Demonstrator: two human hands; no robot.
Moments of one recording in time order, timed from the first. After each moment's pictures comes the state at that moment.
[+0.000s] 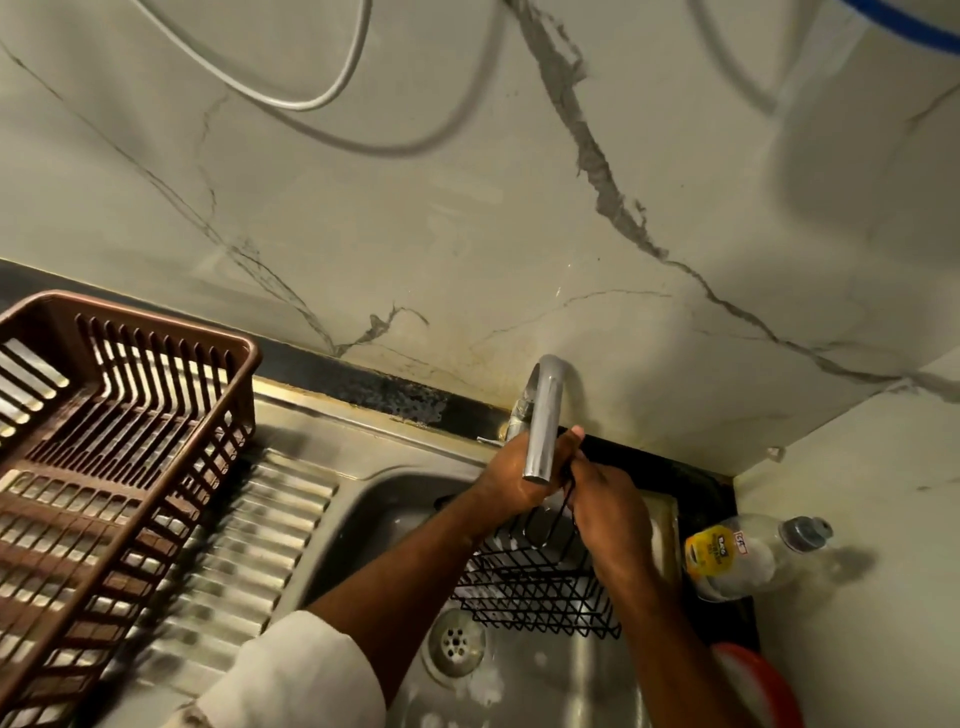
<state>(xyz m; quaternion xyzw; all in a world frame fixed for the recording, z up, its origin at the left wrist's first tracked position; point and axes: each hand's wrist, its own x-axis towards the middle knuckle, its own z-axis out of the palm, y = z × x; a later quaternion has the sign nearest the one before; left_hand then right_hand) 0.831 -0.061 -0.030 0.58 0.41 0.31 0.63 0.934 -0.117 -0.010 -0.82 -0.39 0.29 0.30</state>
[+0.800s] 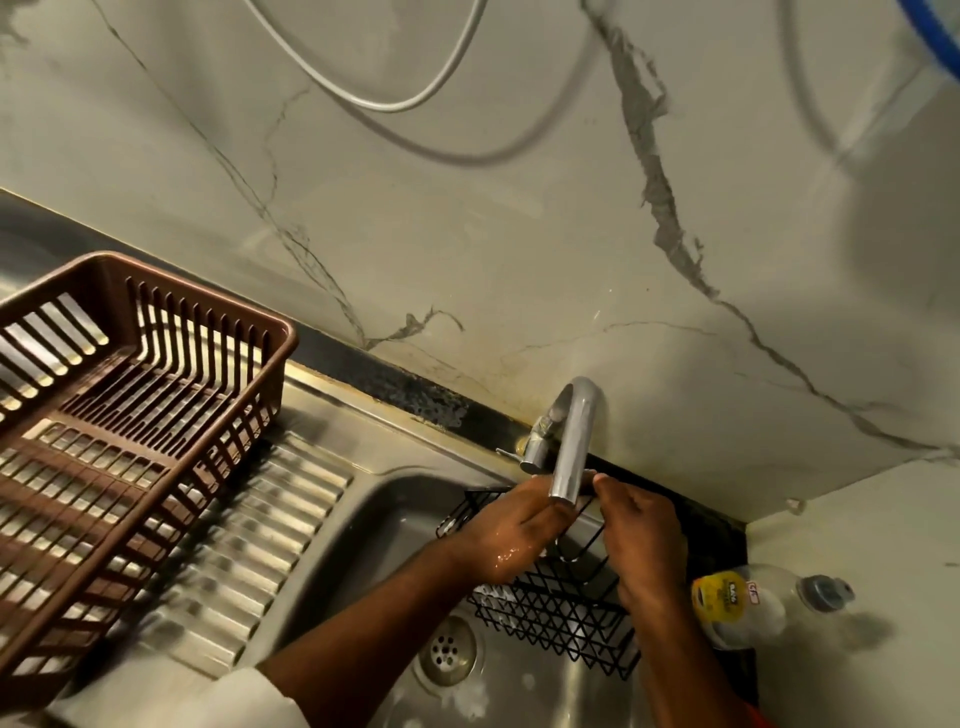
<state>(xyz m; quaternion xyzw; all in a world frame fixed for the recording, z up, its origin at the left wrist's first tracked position) 0.785 -0.100 -0.033 0.69 0.36 0.26 0.58 0.937 -0.120 0.009 -0.80 -0.41 0.28 0.35</state>
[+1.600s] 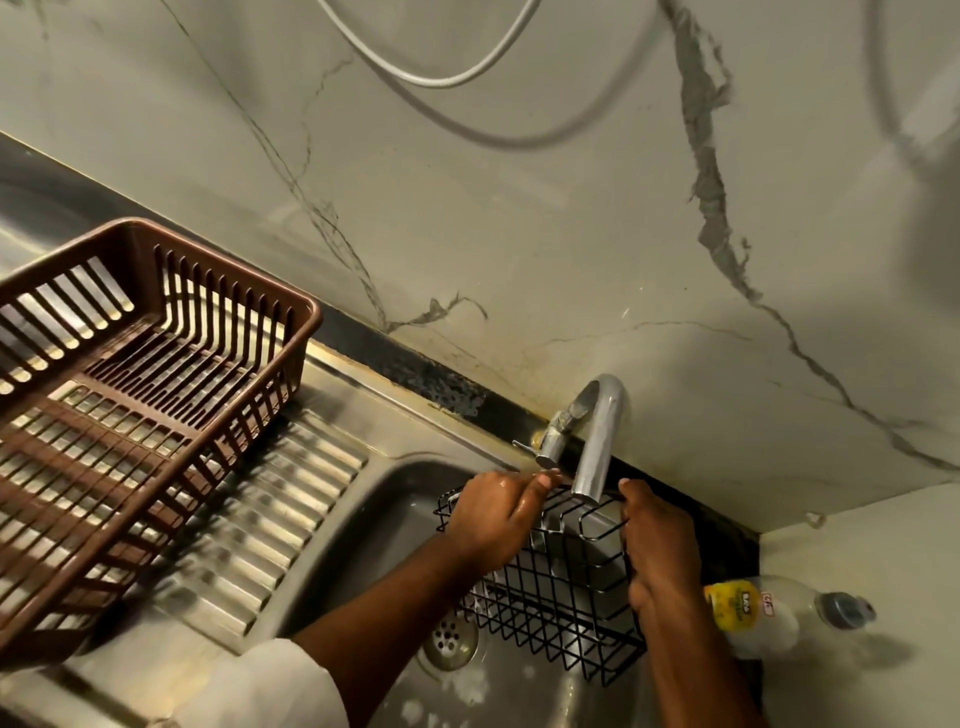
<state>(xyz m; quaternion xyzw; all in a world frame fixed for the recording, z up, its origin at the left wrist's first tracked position) 0.771 -0.099 -0.060 0.70 0.51 0.31 0.39 0.929 -0.114 0.009 -0.81 -0.25 0.35 0.39</state>
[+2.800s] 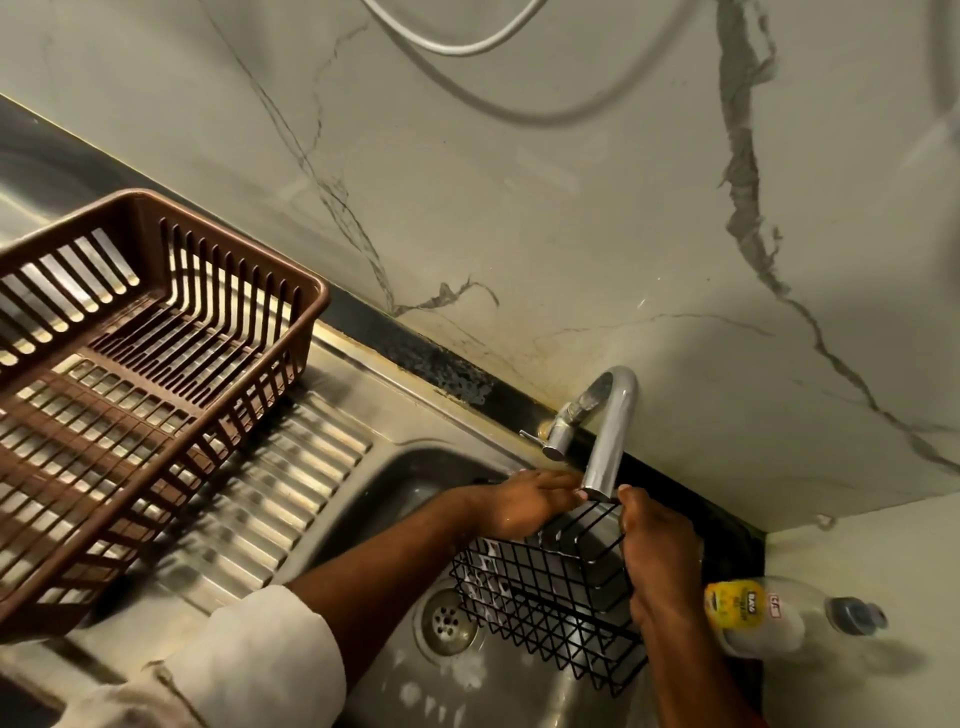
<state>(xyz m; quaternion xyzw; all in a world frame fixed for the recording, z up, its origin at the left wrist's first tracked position) 0.777 -0.072 -0.035 0.71 0.40 0.06 0.58 0.919 -0.128 0.014 -0.82 -0.34 0.32 0.34</state>
